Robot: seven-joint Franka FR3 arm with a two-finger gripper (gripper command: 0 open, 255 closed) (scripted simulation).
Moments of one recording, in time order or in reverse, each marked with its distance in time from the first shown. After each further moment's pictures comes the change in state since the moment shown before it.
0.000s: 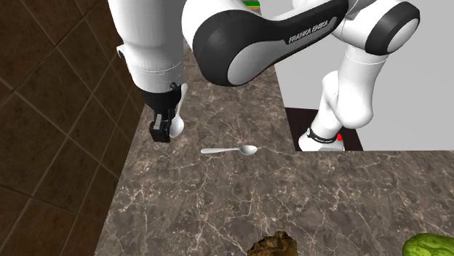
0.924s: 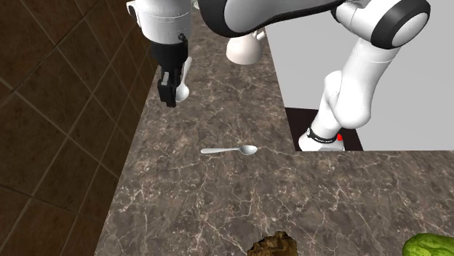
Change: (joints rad) arm -0.092 -0.106 -0.057 -0.023 0.062 -0.061 -0.152
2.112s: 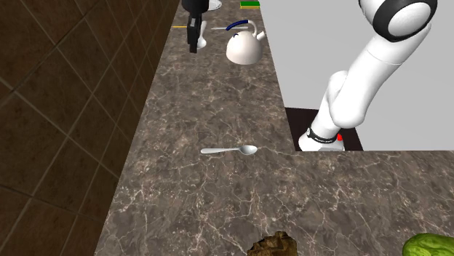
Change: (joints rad) arm -0.210 -0.169 -0.246 -0.200 0.095 0.059 -0.454
